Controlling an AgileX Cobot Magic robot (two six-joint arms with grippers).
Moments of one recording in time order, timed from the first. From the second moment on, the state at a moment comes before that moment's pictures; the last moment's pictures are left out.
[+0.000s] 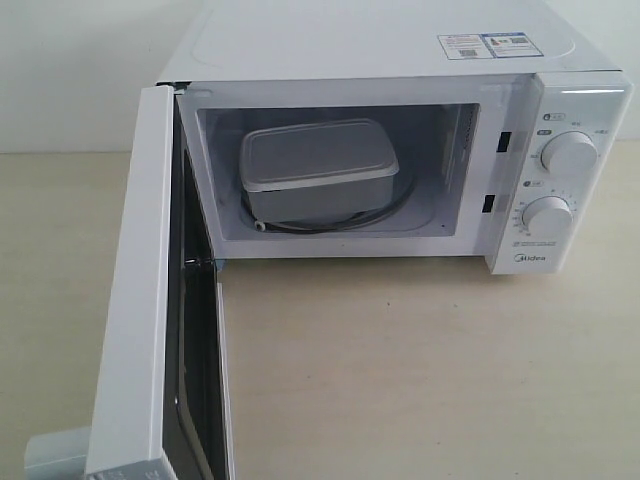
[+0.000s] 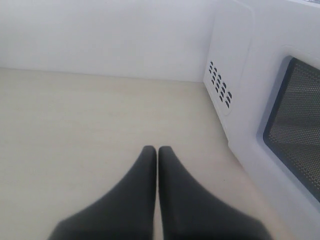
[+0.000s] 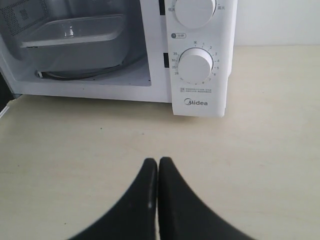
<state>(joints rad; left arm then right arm) 0.07 0.00 0.00 0.12 0.26 -0.21 0.19 0.00 0.00 -0.05 0.35 0.16</state>
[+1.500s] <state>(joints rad) 0.07 0.20 -0.59 -0.07 -0.01 -0.26 0.19 0.00 0.00 -0.05 0.35 0.16</state>
